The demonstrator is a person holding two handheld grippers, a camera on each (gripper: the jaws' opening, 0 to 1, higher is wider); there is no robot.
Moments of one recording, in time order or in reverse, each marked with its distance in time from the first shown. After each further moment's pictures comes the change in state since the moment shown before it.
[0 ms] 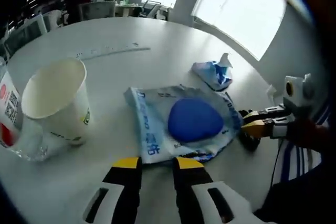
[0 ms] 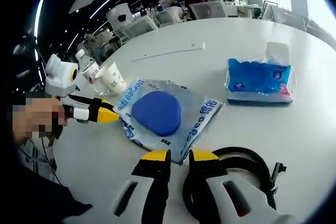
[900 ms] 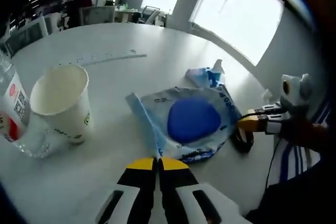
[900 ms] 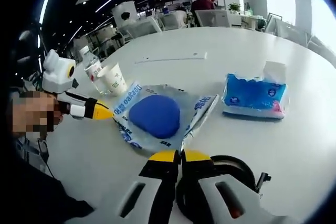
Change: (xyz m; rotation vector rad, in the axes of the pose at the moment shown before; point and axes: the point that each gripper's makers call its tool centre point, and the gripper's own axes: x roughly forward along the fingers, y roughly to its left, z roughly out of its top) left arm -0.017 -0.012 0.003 -0.005 -0.059 -0.020; right arm -0.018 0.002 0.015 -0.075 -0.051 -0.038
